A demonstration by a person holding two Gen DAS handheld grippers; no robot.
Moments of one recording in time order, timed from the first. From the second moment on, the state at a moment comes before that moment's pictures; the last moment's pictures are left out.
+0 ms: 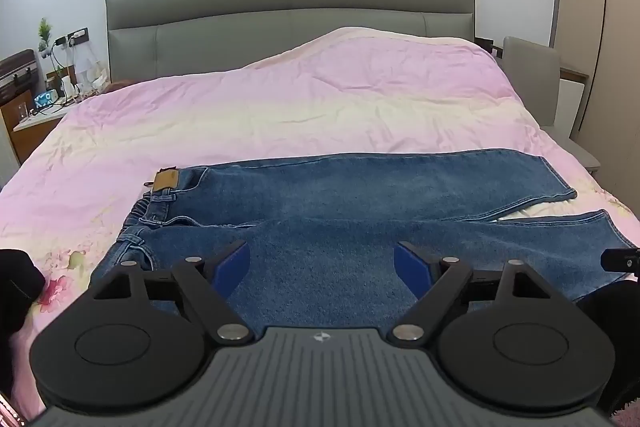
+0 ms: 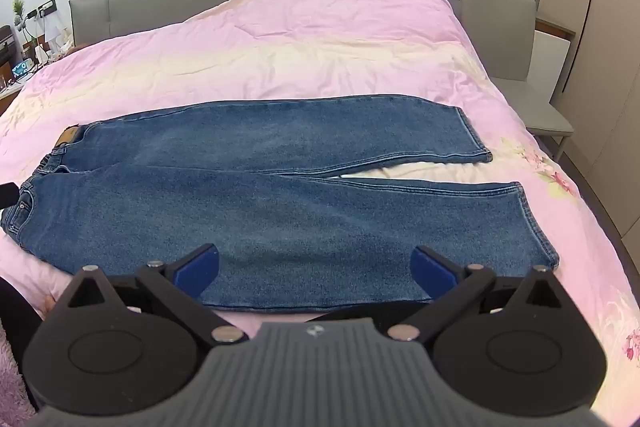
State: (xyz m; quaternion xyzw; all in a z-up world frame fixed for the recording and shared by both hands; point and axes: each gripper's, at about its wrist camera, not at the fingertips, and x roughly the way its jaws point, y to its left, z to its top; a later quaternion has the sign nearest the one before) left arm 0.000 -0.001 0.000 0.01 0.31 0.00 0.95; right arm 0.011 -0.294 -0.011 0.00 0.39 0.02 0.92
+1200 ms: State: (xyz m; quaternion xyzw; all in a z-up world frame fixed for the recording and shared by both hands) left arm -0.001 -0.004 -0.003 0.02 0.31 0.00 0.95; right arm 0.010 -0.298 -0.011 0.02 0.40 0.01 0.92
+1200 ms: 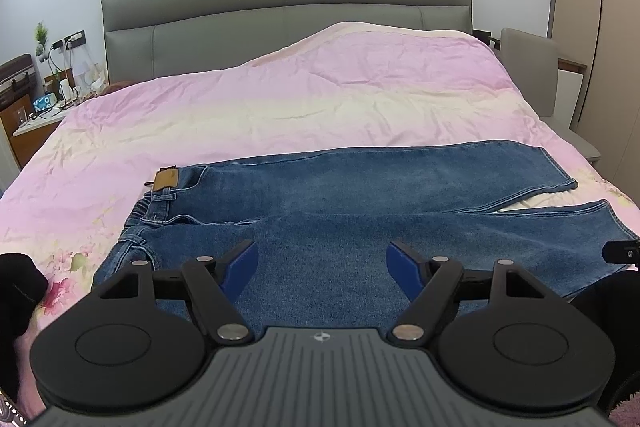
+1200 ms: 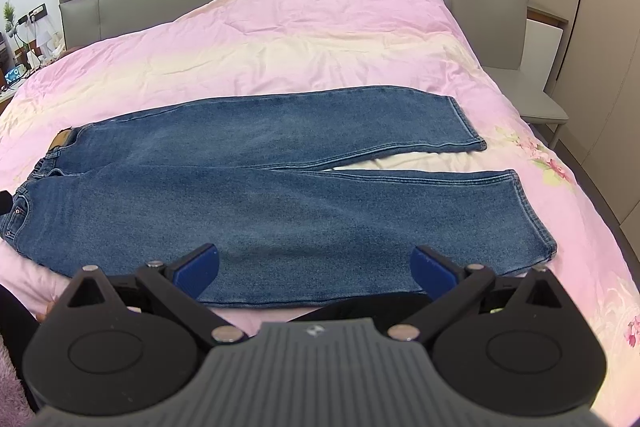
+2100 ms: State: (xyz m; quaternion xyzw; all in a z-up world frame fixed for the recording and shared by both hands) left arm 0.002 -0.011 -0.003 0.02 0.31 -0.02 0.95; right arm 0.006 -0.305 -0.008 0.03 0.40 -0.01 0.92
